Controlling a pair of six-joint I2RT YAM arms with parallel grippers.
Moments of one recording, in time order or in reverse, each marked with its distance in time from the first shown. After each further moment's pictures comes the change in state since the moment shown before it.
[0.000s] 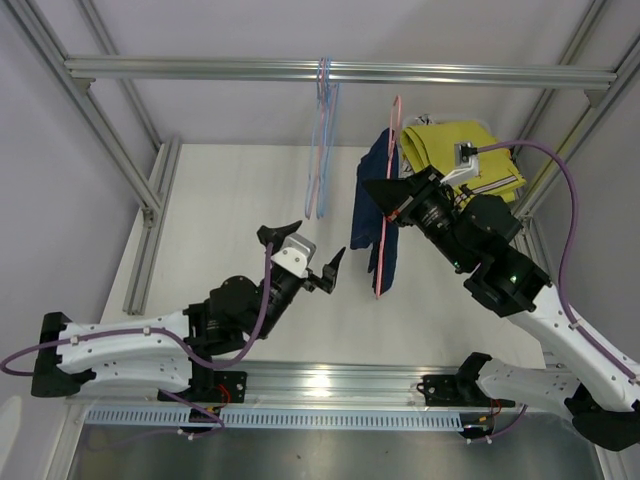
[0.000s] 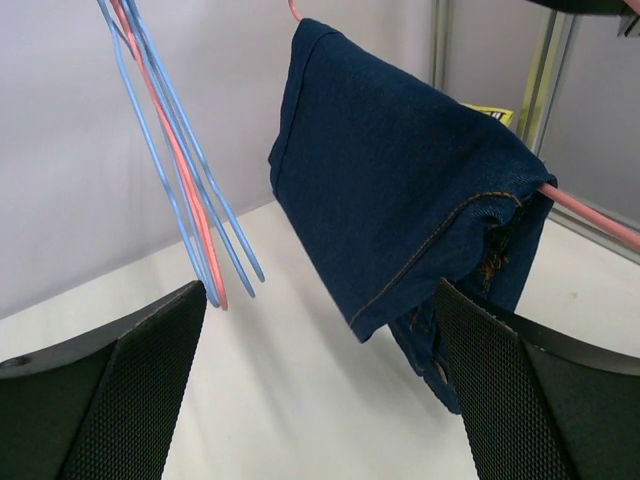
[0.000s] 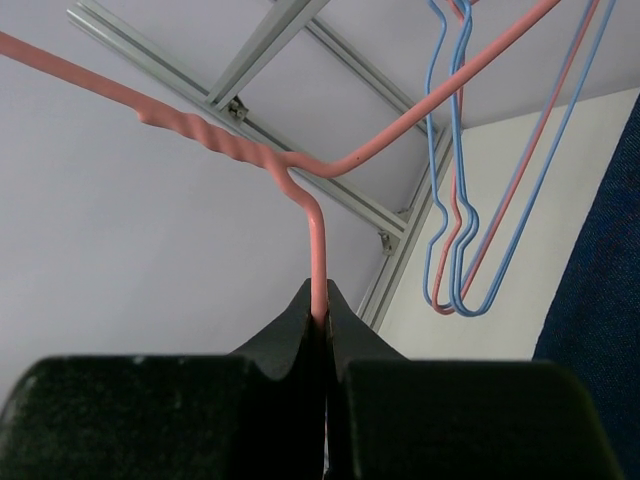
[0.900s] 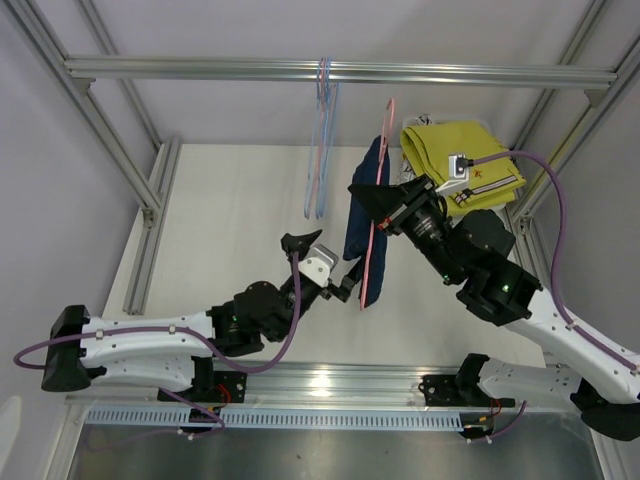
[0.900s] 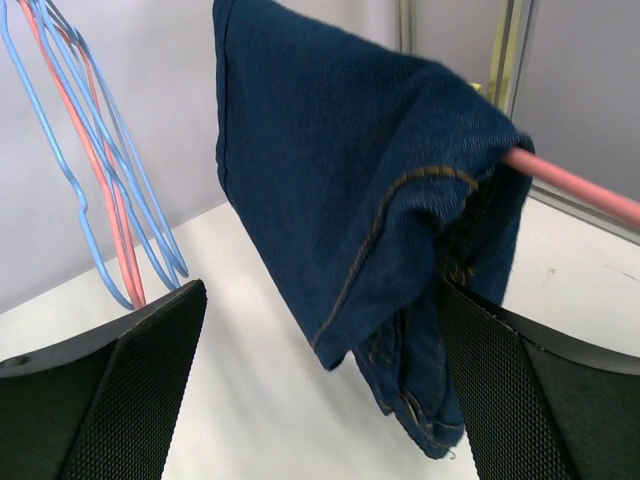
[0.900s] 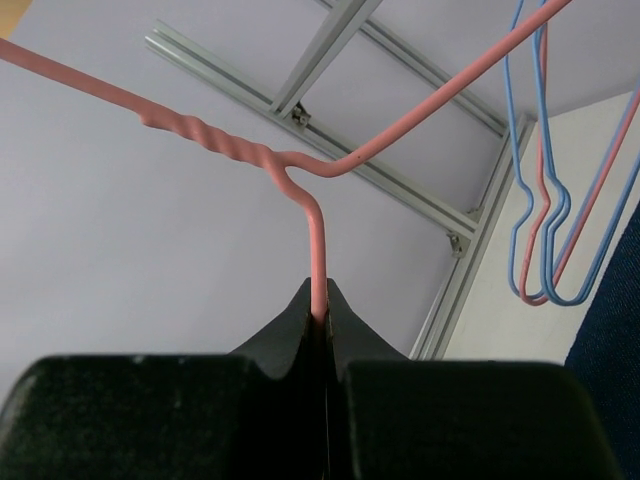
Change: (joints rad) left arm -0.014 0.106 -0.060 0.127 0.052 -0.003; right arm 0.141 -0.006 -0.035 0.113 0.129 0.098
